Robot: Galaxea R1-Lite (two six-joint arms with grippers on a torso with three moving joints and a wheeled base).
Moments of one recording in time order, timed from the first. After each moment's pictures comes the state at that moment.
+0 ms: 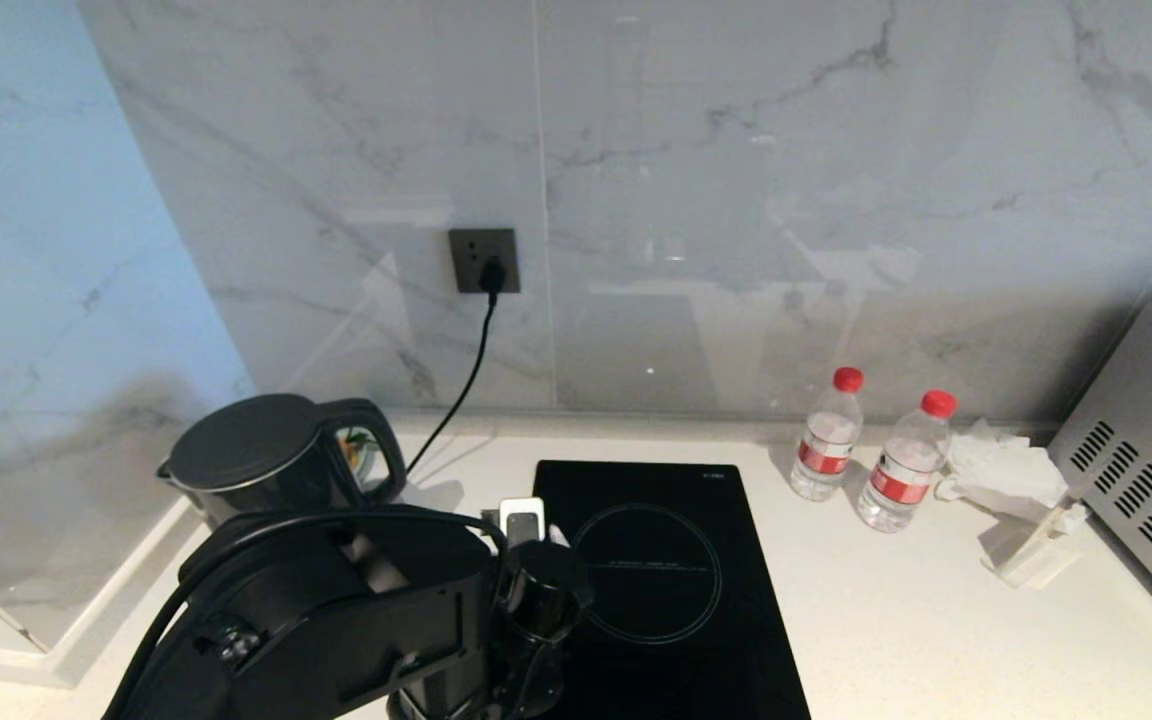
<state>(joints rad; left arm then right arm) -0.75 2.53 -0.88 -1.30 0.92 -0.18 0.00 0.00 0.00 0.00 -0.01 0.03</state>
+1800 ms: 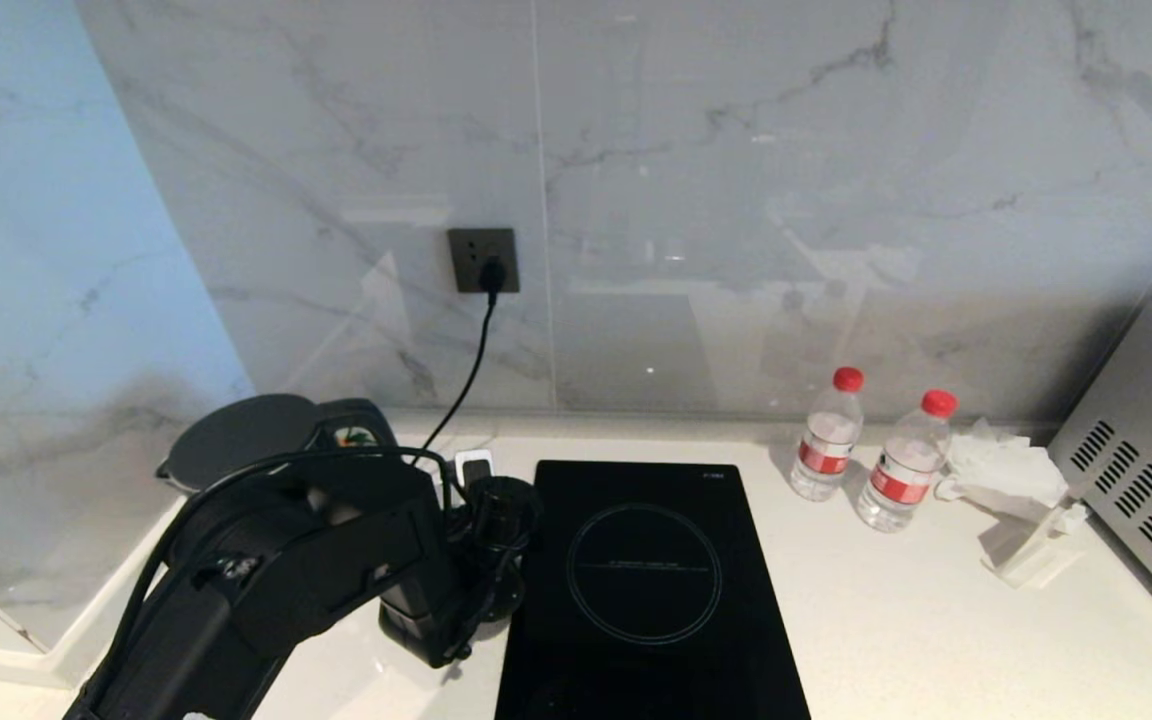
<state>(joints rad) -0.54 2.58 -1.12 -1.06 0.88 -0.19 0.00 0.00 0.00 0.00 -0.01 0.03</state>
